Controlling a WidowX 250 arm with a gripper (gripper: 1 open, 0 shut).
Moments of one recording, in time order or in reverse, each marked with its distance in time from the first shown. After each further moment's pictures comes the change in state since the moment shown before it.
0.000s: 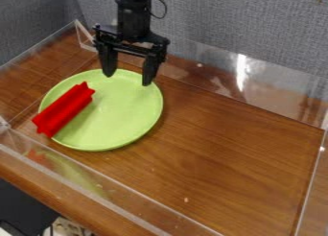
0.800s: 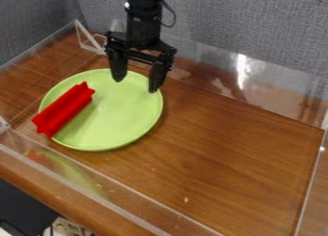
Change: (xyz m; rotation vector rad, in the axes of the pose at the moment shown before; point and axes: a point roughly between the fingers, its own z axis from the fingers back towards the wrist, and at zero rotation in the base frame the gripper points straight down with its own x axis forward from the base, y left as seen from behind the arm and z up) arm 0.007 -0.004 -0.010 -0.006 -0.011 -0.121
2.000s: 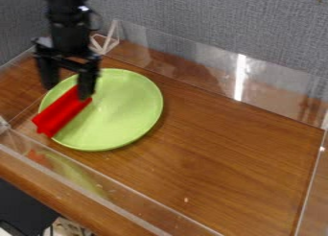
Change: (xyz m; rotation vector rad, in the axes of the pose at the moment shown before) arm -0.066 0.086 0.001 0.013 0.013 0.012
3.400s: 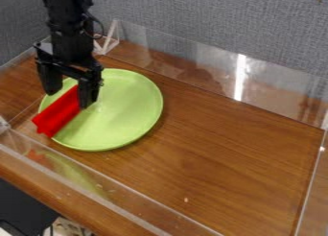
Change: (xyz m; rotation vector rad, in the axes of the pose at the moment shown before) arm 0.001 -0.022 -0.010 0.025 -0.018 -0.075
